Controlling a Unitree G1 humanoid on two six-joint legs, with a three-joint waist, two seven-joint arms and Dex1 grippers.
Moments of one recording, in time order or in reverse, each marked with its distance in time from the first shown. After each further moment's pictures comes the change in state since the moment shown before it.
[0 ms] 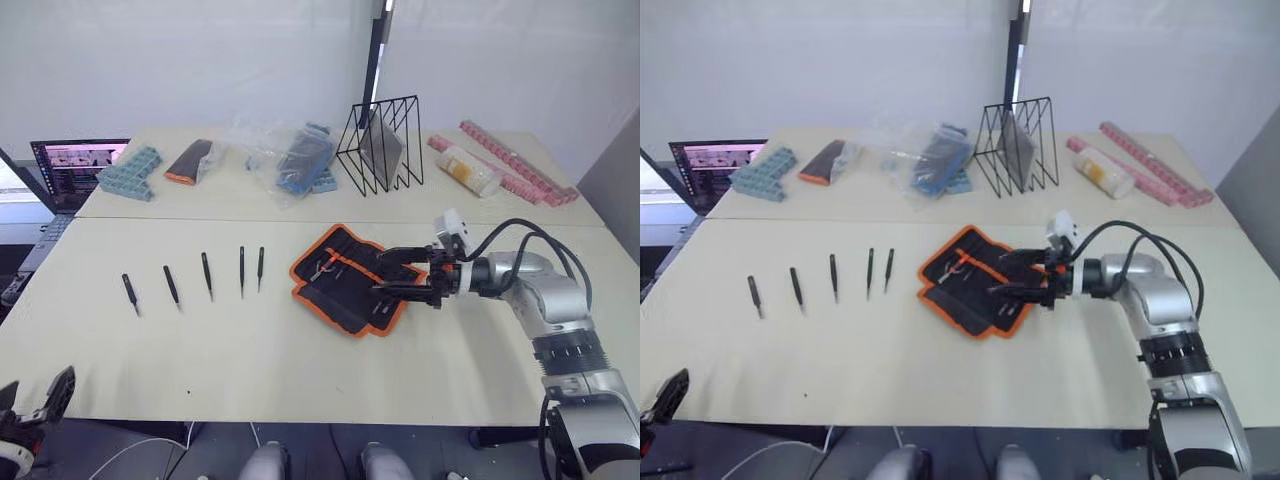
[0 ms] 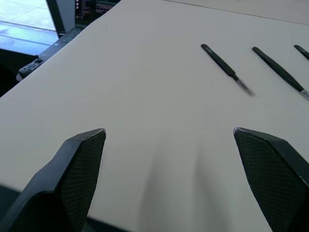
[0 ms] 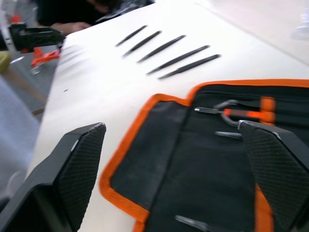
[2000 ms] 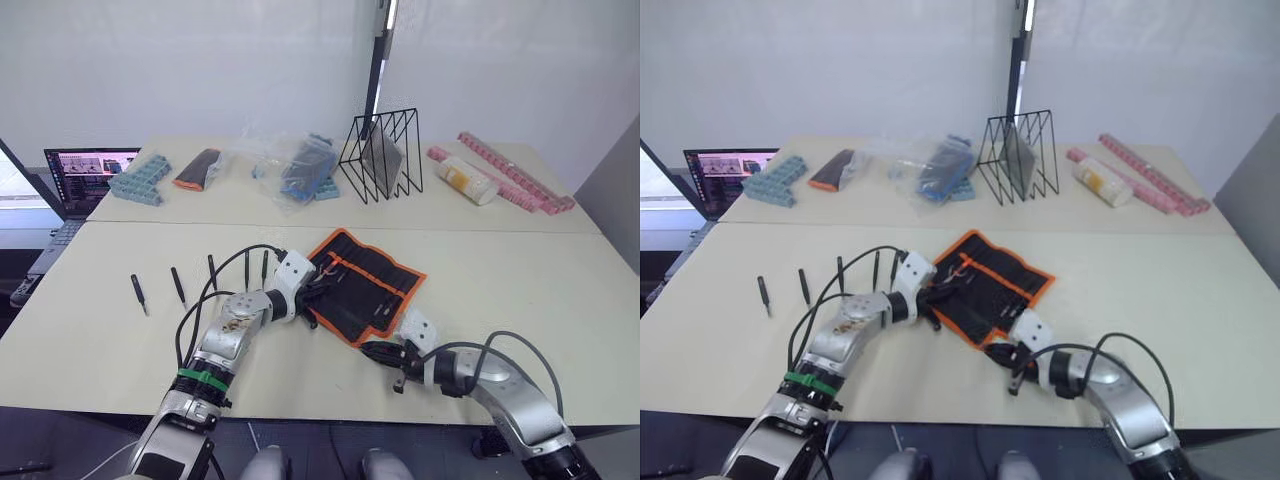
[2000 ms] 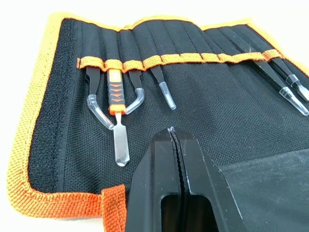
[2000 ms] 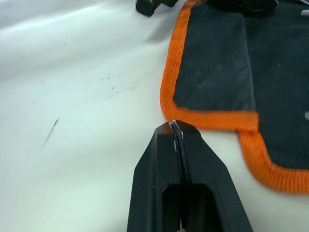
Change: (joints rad) left arm -1.082 -0.056 -1.109 0.673 0.479 -0.045 -0.170; right arm 0.610 0.066 0.097 -0.421 -0.228 -0.156 -0.472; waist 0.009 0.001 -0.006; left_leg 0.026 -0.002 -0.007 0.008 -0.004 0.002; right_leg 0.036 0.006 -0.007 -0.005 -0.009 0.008
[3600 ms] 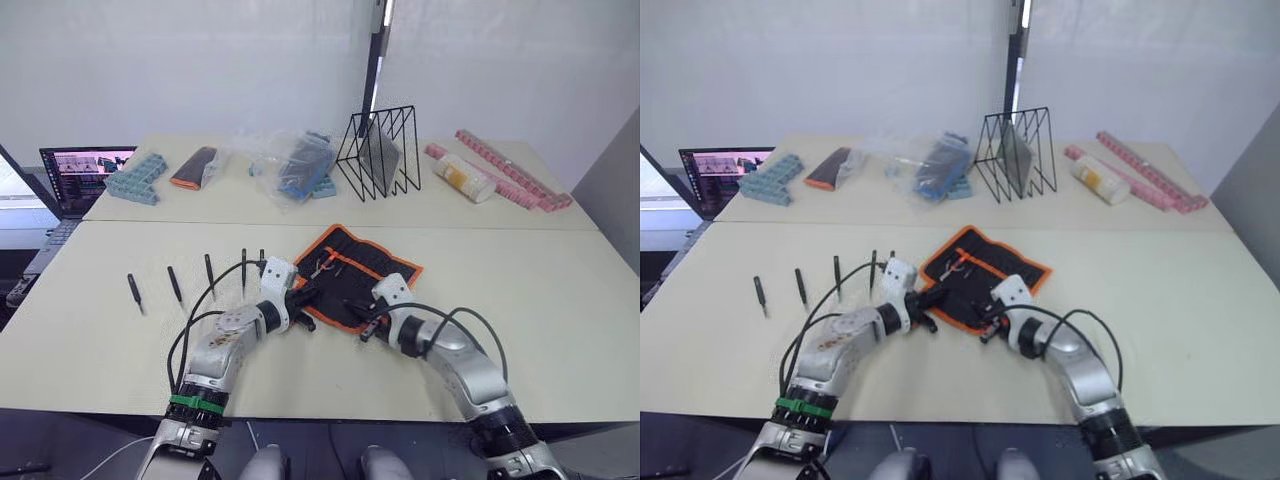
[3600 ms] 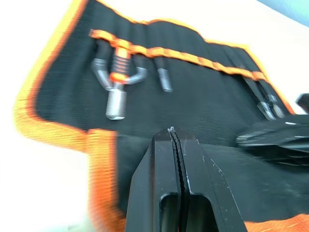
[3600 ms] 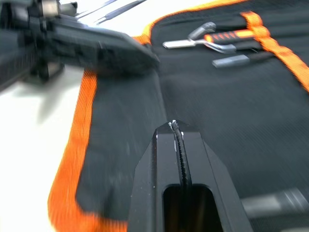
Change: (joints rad) left arm 0.131 -0.033 0.172 -0.158 -0.146 0.124 0.113; right arm -0.184 0.235 -0.034 0.219 -0.038 -0.002 -0.247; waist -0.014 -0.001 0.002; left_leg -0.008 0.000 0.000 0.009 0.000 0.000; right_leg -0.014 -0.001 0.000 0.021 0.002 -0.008
